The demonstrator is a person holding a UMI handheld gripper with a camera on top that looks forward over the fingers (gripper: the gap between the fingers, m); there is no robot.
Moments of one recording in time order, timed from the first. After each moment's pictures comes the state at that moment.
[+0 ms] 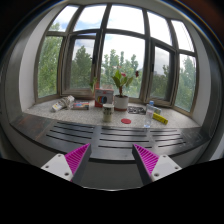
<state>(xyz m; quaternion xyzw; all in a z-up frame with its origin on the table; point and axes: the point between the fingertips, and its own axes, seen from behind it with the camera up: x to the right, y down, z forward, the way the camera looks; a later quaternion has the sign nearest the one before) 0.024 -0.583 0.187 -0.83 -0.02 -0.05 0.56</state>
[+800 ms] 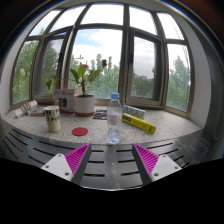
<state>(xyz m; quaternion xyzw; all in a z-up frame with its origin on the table) 0.315 -0.318 0.097 -0.80 0.03 -0.07 0.59</state>
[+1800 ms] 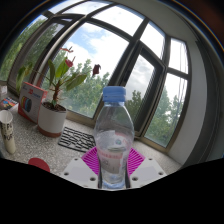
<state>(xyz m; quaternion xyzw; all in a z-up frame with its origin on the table) 0.381 -0.101 0.185 -0.73 0.02 -0.28 0.62</state>
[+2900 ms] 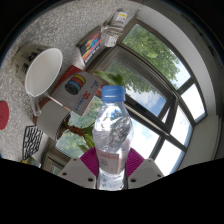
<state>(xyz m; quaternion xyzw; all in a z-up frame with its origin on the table) 0.078 0.003 0.328 -0.26 -0.57 -0.64 0.44</state>
